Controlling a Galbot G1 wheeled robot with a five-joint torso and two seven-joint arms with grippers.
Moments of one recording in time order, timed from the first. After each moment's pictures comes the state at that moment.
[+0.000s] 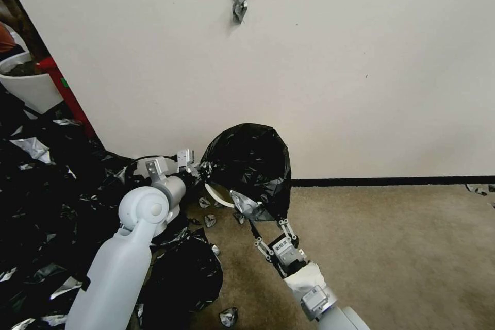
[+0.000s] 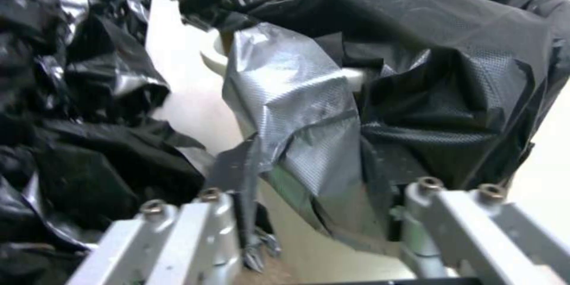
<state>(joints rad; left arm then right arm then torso) 0.99 -1.22 -0.39 -1.87 -0.94 0.69 -0.18 -1.52 1.19 0.05 1.98 -0.23 0.18 0.09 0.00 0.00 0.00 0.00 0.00</state>
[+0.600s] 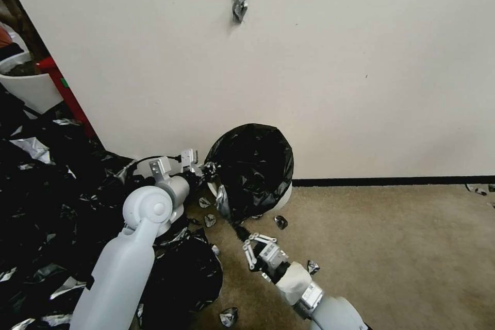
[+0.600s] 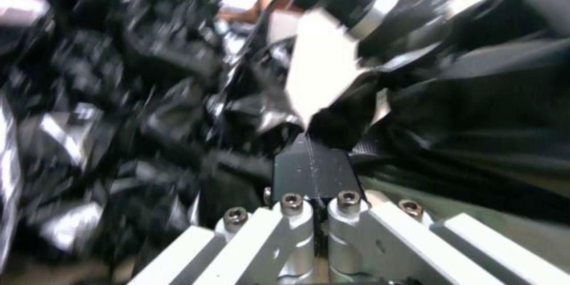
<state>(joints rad) 1.01 -1.24 -0.36 -1.90 -0.97 0.71 -0.20 -1.39 1.23 0.05 1.81 -0.11 0.36 -0.36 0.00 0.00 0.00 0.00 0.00</state>
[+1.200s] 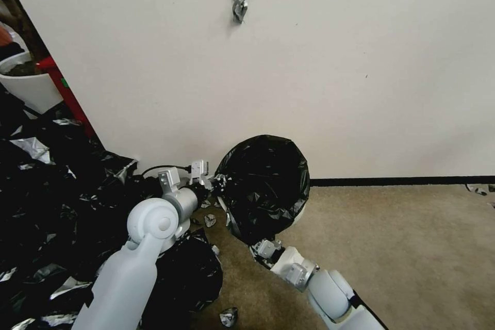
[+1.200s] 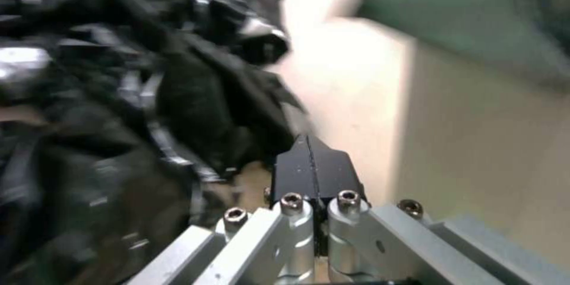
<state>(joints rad) 1.04 -1.23 -0.36 -1.94 -0.97 0.71 -0.20 -1.33 1.27 0.15 1.68 -0.38 0.38 -0.37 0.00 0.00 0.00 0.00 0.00</state>
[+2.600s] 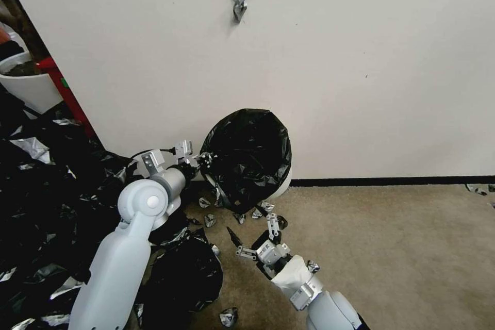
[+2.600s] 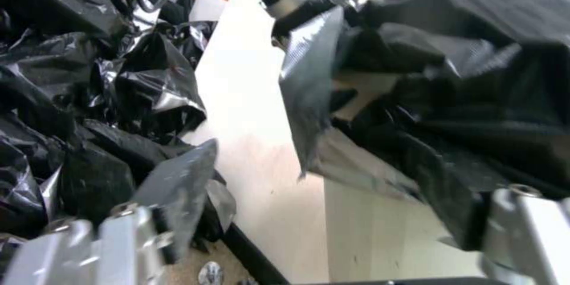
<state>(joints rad) 0.97 -1.24 -0.40 -1.88 -1.03 0.67 -0.24 -1.44 1.30 0.10 1.85 -0.47 0.40 -0.08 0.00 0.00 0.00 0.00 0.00</state>
